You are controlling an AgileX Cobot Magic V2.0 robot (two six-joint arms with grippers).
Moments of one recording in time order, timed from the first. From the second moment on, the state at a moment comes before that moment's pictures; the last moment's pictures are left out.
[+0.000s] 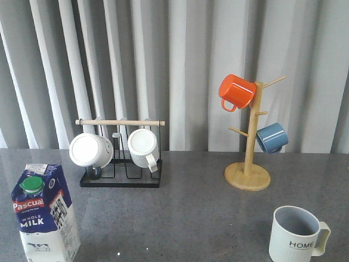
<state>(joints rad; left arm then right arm) -0.09 0.52 -0.35 0.02 0.03 -0.13 -0.03 0.87 -0.23 0.18 -0.33 -0.30</state>
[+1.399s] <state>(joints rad) -0.09 0.52 -0.35 0.02 0.03 -0.13 -0.19 1.57 -0.34 -0.22 -0.93 0.04</state>
